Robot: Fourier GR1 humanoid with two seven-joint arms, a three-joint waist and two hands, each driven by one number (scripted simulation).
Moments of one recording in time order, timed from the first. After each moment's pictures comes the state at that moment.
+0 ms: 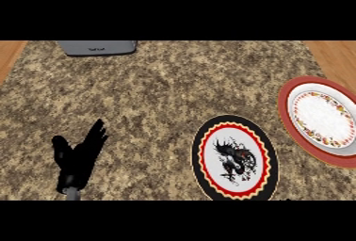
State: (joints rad) left arm 0.05 0.14 -0.08 -1.44 0.15 0.09 0.21; right arm 0.52 -0.50 0.54 -2.19 0.83 -0.41 0.04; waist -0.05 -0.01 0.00
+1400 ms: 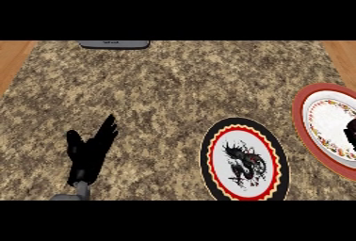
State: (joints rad) left arm 0.00 0.11 -0.11 -1.43 0.12 0.07 0.22; right arm -0.10 -0.62 -0.24 -1.08 -0.09 -0.27 -0.62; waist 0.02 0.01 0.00
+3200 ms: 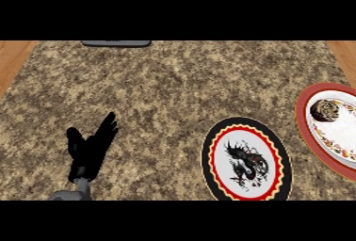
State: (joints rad) left arm -0.02 0.10 -0.09 -1.41 0.11 0.05 0.21; right arm -0.53 -0.85 -0.34 -0.15 -0.05 0.38 -0.83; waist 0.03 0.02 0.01
